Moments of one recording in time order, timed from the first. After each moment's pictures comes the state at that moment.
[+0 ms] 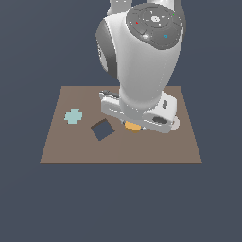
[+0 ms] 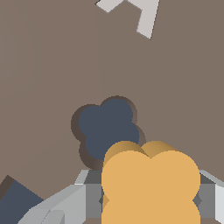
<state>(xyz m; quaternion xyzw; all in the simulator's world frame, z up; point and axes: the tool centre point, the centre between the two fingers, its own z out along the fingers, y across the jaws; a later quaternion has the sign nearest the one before) 0.031 0.041 0.040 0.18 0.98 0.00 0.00</state>
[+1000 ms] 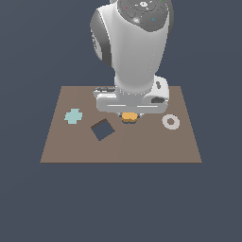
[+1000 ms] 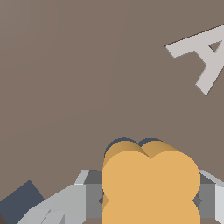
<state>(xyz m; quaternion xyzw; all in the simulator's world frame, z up) -0.005 0.030 0.040 0.02 1.00 0.00 0.00</state>
